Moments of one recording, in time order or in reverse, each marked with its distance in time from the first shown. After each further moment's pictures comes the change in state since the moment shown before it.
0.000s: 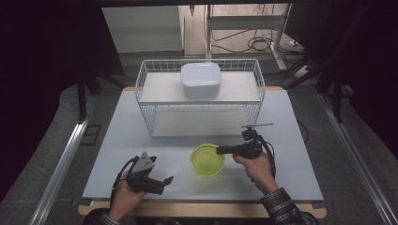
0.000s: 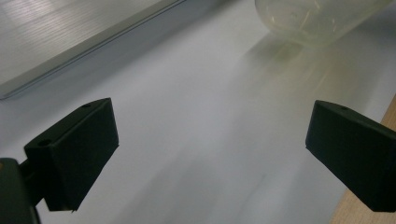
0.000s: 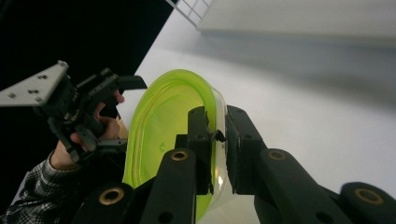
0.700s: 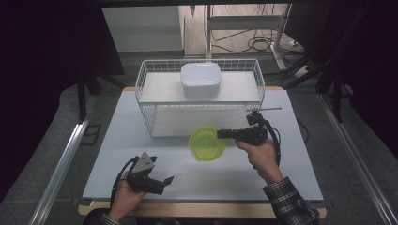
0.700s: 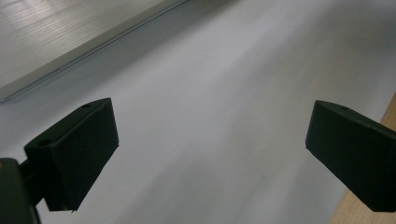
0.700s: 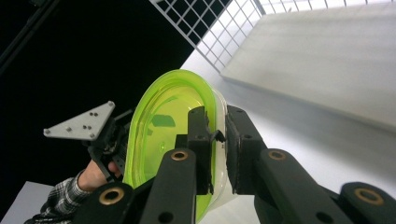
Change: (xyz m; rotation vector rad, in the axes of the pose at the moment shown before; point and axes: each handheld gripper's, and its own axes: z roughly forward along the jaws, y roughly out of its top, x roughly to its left) left arm 0.000 0.001 0.000 -0.003 -0.001 0.010; right arm 0.038 0.040 -0.028 -0.090 0.016 -0.081
